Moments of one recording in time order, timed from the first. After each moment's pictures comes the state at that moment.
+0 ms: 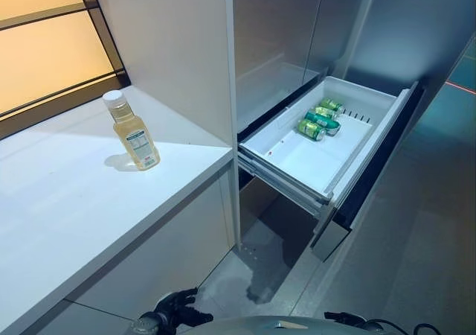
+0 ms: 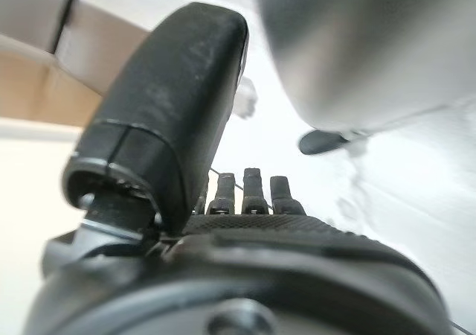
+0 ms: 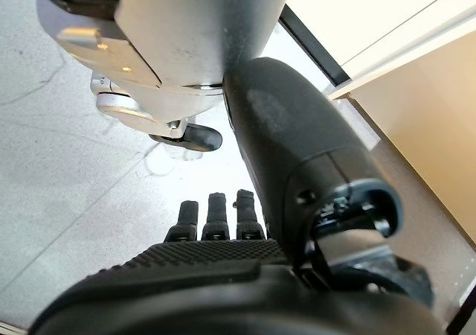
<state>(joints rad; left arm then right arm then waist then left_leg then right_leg) 0.03 0.30 -0.30 1.01 -0.16 -0.06 -0.34 -0.01 -0.30 0.18 1.24 0.13 0.12 0.15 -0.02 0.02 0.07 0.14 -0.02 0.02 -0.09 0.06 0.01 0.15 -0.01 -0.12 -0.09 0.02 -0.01</state>
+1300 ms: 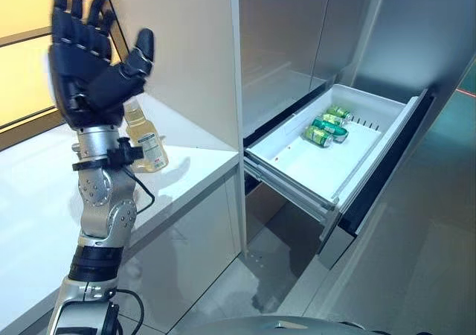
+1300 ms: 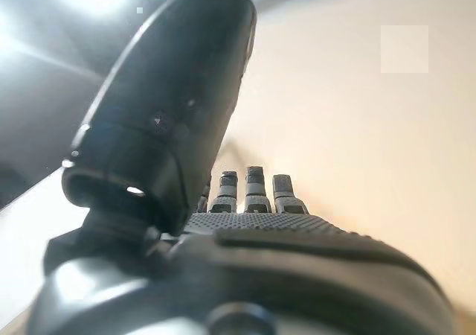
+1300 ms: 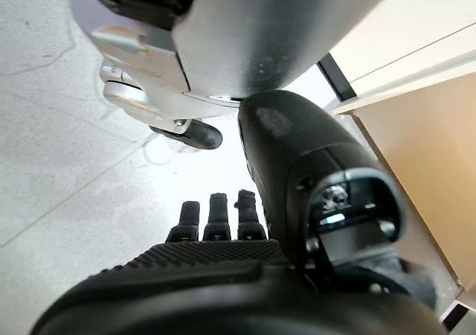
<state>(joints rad) -0.30 0.45 0.09 -0.18 -0.59 -0.43 0.32 0.04 -0.29 0.25 1.26 0.10 0.04 0.09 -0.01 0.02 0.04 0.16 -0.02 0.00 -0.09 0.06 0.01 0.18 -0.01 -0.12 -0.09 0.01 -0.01</state>
